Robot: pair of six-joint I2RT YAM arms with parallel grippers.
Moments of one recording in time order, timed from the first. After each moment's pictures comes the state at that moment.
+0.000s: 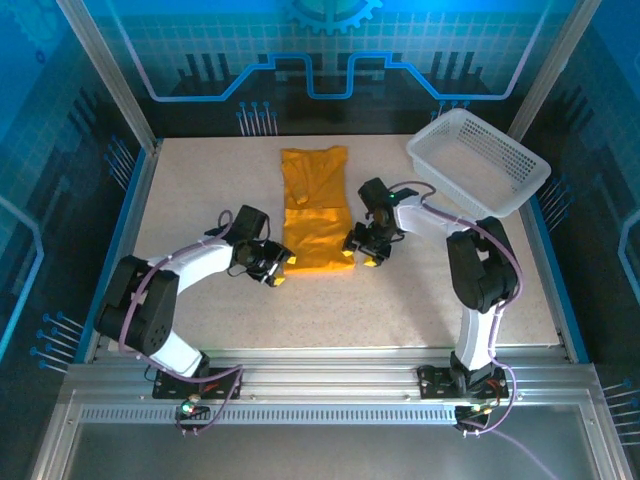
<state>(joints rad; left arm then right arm) -0.33 1.57 0.83 -0.42 0.44 -1.35 0.47 1.90 1.32 -0.81 -0.37 0.83</state>
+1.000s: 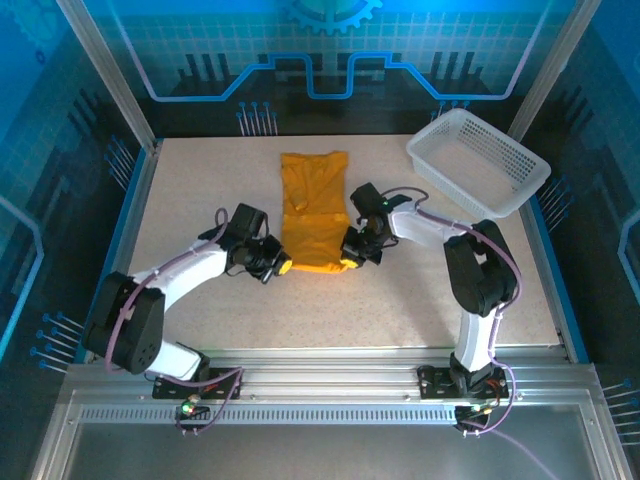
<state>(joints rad) -0.37 1.43 0.80 -0.45 0.44 -1.32 0.54 1.86 1.26 -0.76 -0.43 0.90</state>
